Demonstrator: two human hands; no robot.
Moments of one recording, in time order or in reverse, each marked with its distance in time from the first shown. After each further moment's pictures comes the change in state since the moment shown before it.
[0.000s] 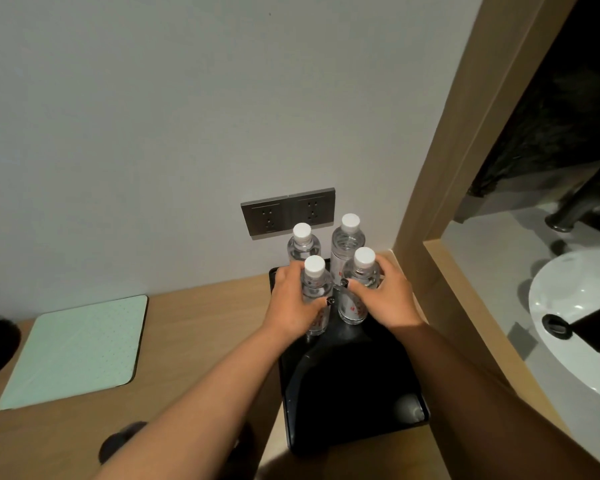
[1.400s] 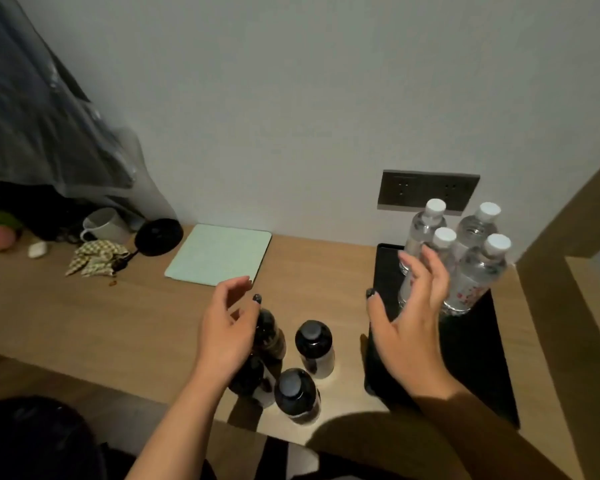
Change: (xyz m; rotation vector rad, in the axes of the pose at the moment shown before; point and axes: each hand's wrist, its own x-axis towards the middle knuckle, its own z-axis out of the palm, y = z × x) left_hand -0.221 -0.076 -0.130 -0.237 0.673 -0.341; right_hand -0.160 -0.084 0.058 0.055 -0.132 -0.488
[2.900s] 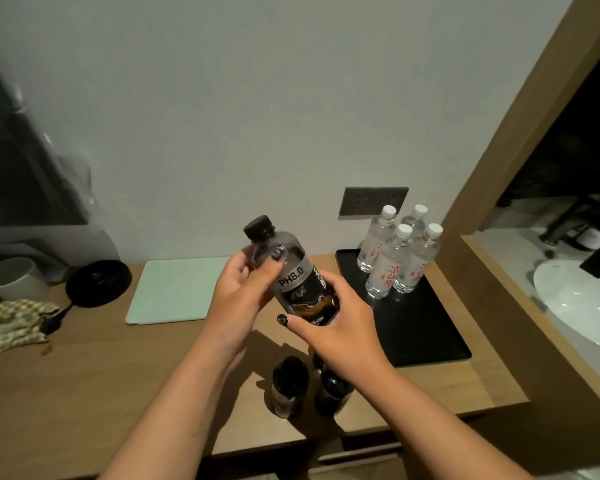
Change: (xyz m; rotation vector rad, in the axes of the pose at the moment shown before) left_hand 0.041 0.032 -0.118 -0.652 -0.618 0.036; right_hand -0.063 -0.151 0.117 -0.008 -0.031 0.222
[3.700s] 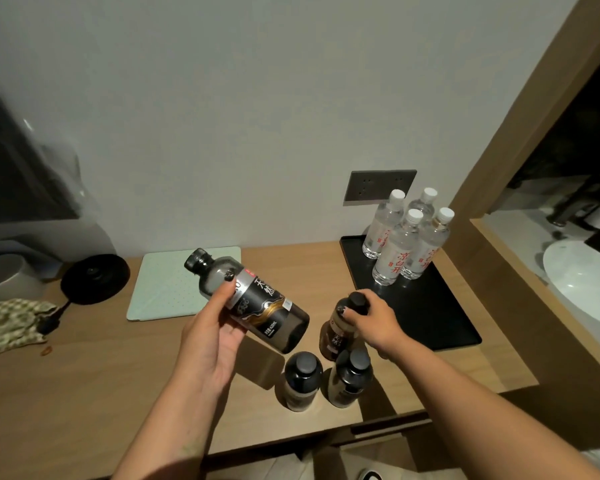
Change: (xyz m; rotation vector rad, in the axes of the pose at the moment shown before) left_hand 0.006 -0.045 -0.056 -0.567 0.324 -0.359; right_hand 0.049 0.119 0.001 -0.079 -0.057 0.495
